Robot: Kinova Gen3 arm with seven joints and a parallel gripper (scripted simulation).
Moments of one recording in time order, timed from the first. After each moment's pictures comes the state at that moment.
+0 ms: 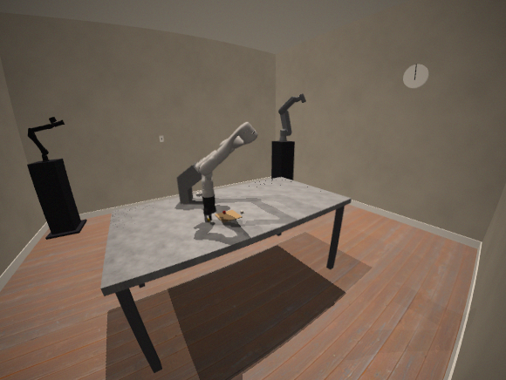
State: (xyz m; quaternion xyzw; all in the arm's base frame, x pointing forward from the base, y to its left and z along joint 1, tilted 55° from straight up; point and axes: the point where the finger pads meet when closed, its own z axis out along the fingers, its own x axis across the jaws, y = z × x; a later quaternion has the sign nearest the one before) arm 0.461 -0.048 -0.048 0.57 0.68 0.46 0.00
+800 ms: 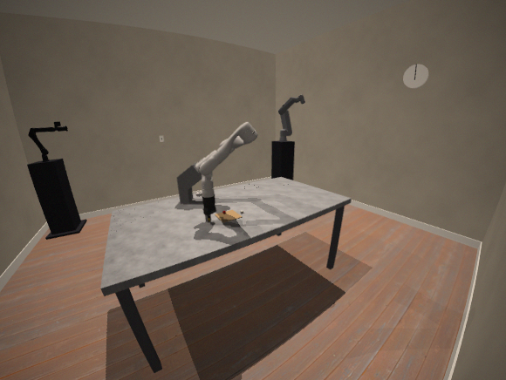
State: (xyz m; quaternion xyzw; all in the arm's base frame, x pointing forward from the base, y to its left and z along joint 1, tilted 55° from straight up) arm 0.461 -0.048 -0.048 0.57 0.68 0.46 0.00
